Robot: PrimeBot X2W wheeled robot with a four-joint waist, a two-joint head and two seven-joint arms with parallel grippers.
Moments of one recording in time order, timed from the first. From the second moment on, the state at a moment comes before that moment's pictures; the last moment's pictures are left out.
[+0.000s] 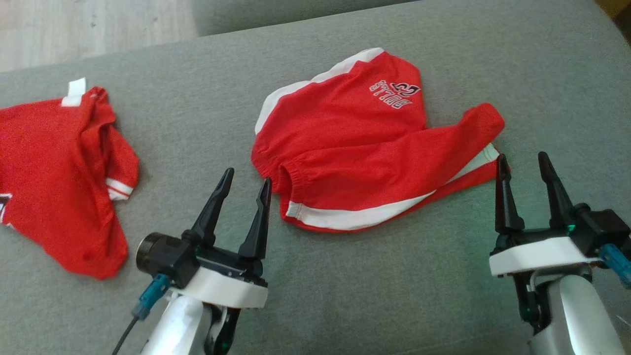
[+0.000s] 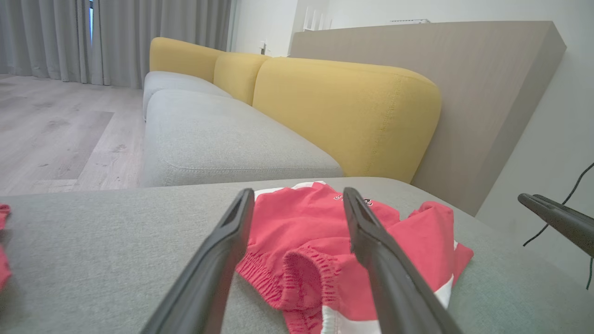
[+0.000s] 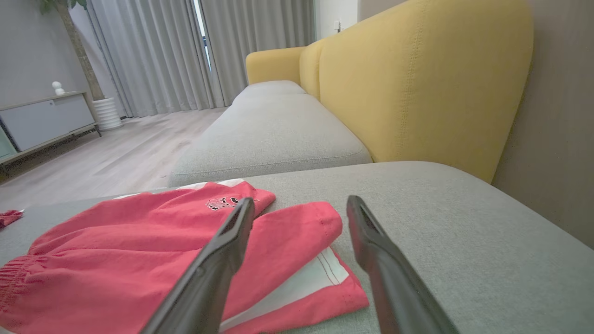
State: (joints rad) left arm -0.19 0.08 -0.36 0.22 -0.30 -0.13 -0.25; right arm -0.14 -0.05 -0.03 0.24 0.12 0.13 -0.23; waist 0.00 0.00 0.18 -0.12
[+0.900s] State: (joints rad) left arm -0.27 0.13 -0.55 0.35 -0.38 -0.13 -0.25; right arm -0.16 -0.05 -0.05 0.20 0.15 0.13 -0.25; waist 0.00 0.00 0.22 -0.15
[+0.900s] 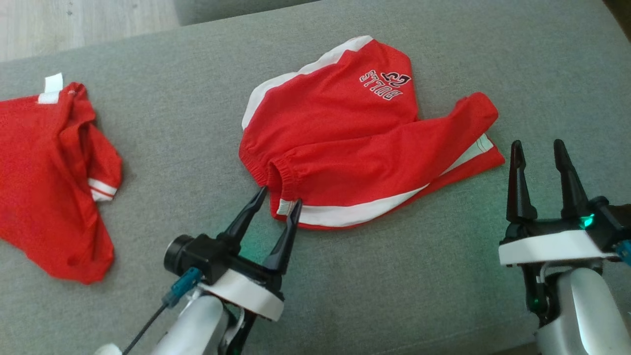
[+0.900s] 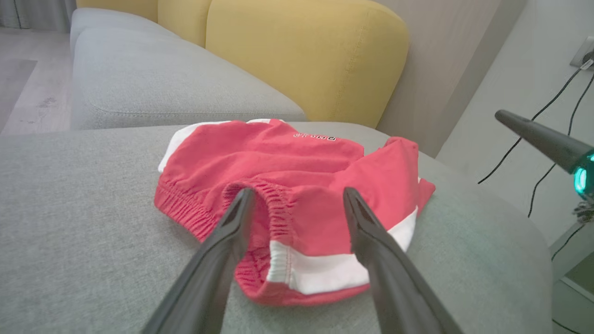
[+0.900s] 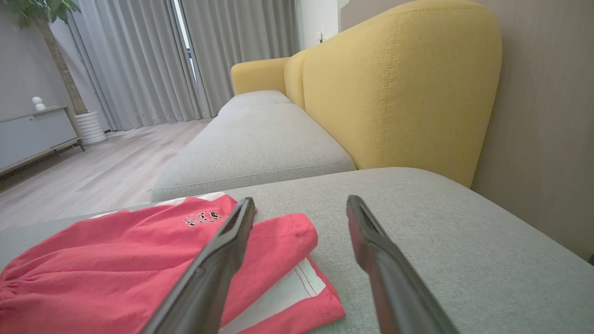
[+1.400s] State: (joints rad) left arm -0.36 0.15 -0.62 0.50 -0.35 -0.13 -0.22; right arm -0.18 -0.05 -0.05 0.21 0.15 0.13 -0.25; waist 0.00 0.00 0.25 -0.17
